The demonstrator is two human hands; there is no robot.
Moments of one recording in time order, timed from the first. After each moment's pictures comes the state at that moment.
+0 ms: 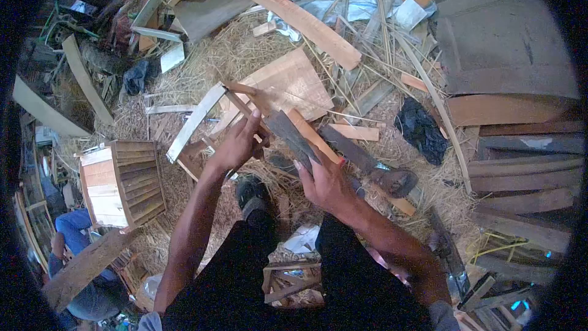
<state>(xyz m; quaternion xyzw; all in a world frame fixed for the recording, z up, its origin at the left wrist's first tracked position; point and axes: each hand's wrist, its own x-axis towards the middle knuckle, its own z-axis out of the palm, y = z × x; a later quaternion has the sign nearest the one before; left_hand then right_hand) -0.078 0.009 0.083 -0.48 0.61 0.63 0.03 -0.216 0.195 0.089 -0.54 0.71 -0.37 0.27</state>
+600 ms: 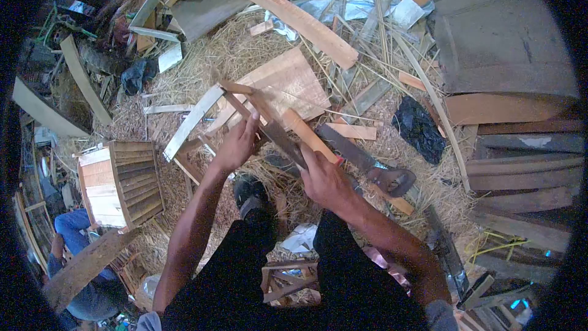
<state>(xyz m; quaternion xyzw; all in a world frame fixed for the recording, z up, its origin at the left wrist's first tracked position) -0.078 0.012 0.074 -0.47 0.72 0.51 0.04 -0.219 0.208 0.062 -0.50 0.73 -0.29 0.37</state>
